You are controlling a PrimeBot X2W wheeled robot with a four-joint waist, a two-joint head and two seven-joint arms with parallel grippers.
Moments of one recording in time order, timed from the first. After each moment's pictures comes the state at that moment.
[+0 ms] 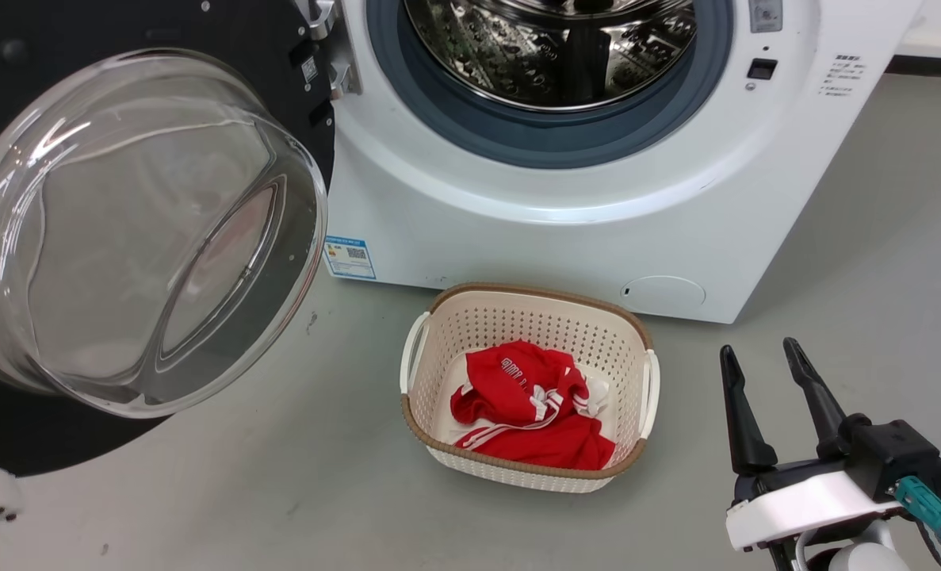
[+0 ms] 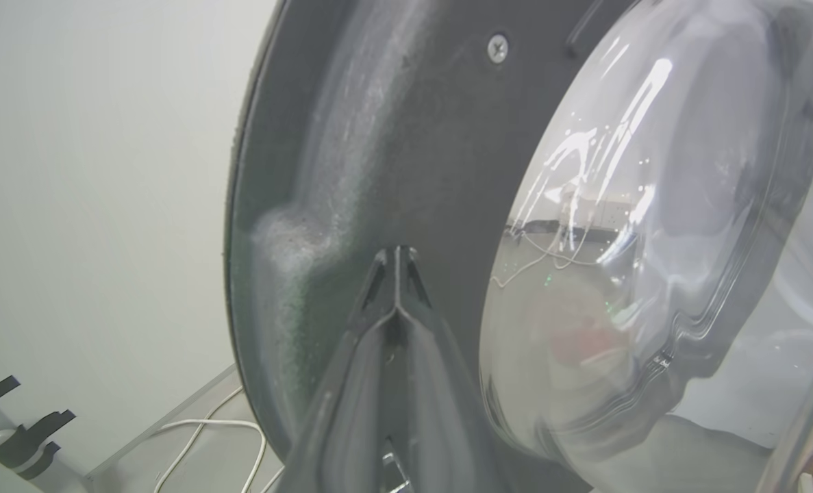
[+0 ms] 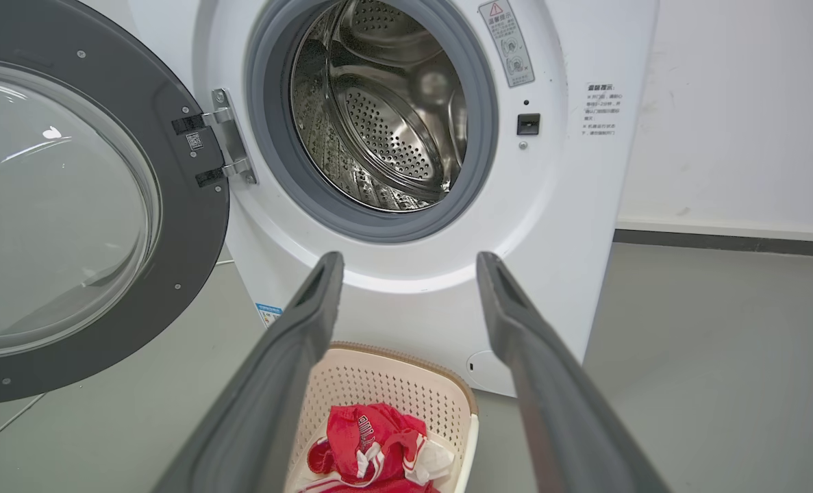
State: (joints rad) left arm -0.15 0.39 0.35 0.33 -0.21 0.07 -0.26; right arm -0.05 -0.05 0.04 0.12 0.12 0.13 -0.26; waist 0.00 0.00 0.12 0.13
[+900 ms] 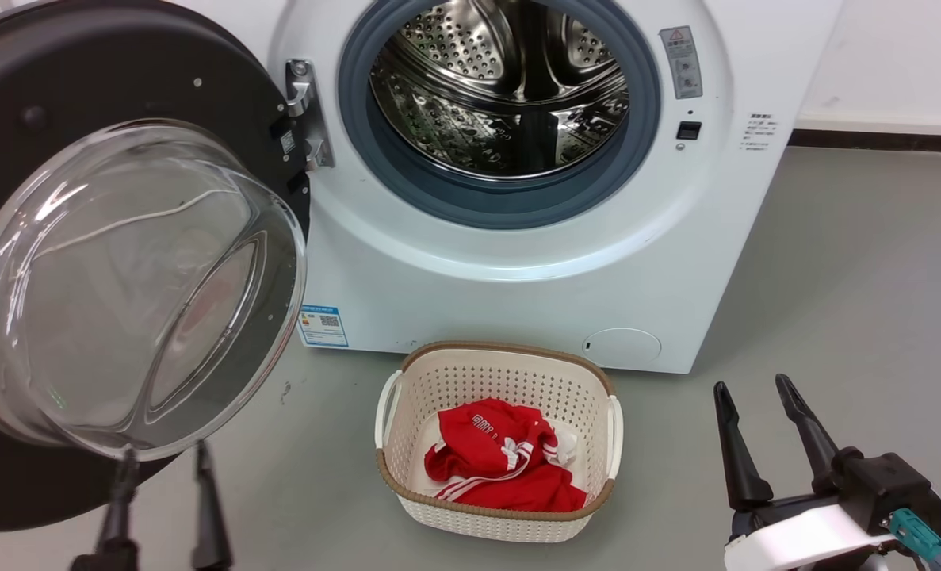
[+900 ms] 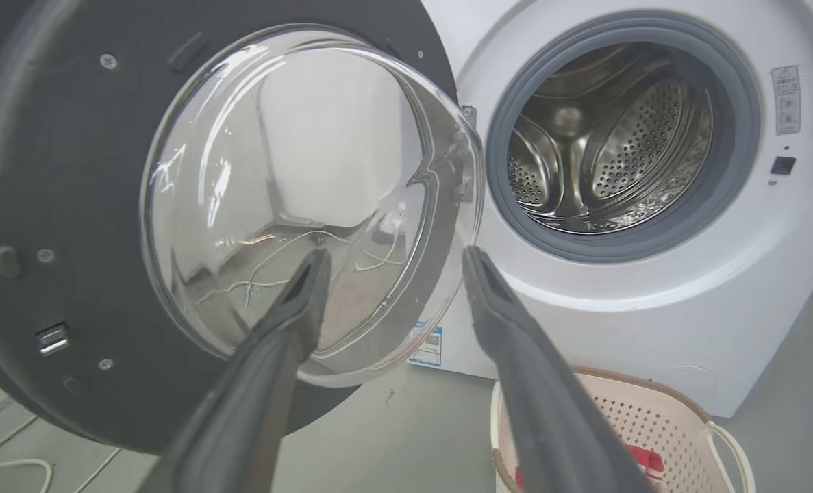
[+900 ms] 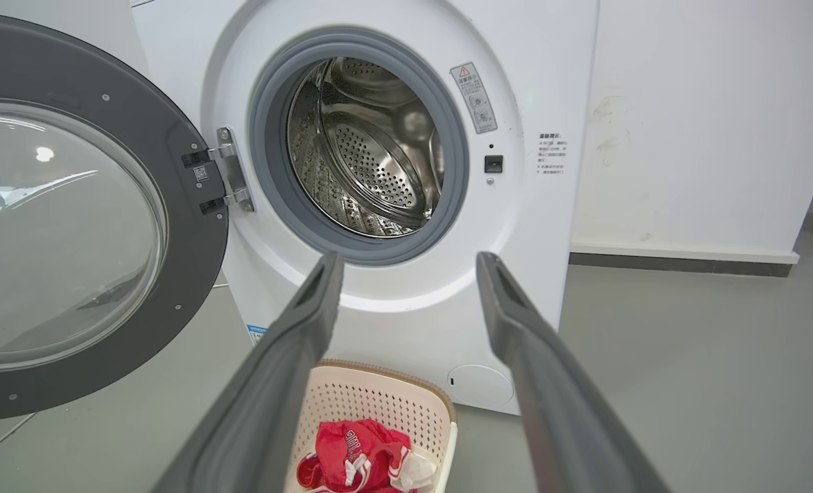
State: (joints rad) left arm 0.22 0.06 0.14 -0.09 -0.07 0.01 -0.26; right arm 0.03 -0.05 0.05 0.10 0.13 0.13 -0.26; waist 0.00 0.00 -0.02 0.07
